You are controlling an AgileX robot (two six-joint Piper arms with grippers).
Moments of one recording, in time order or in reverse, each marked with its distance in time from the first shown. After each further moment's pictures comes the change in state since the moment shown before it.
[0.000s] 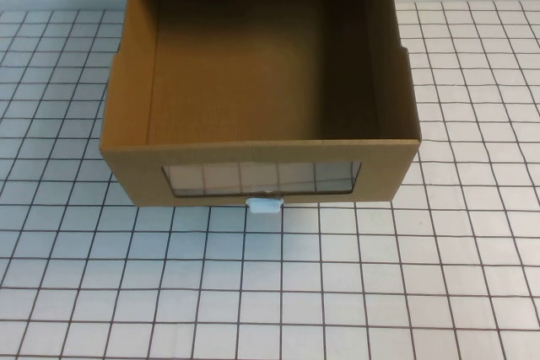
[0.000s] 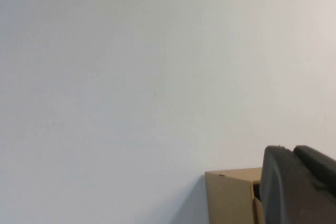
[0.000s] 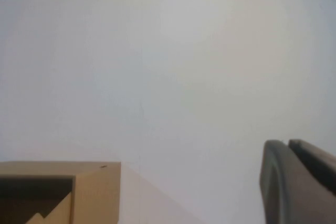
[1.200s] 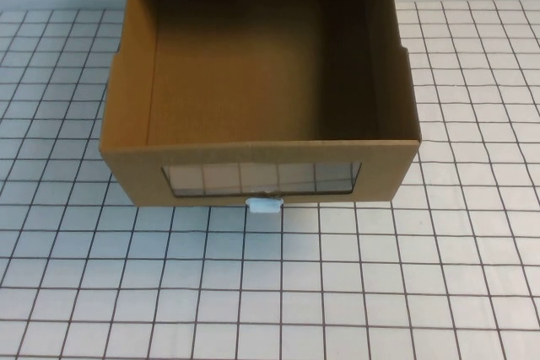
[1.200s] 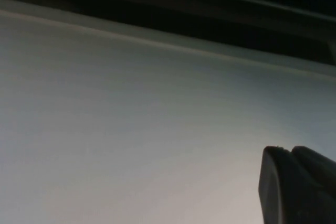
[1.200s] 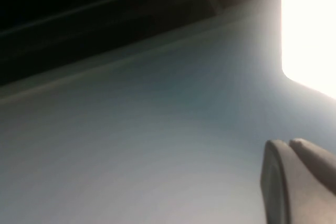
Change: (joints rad) right arm 0.000 0.170 -0.631 0.272 -0.138 0.011; left arm 0.000 0.110 -0.466 0.000 -0.211 -0.210
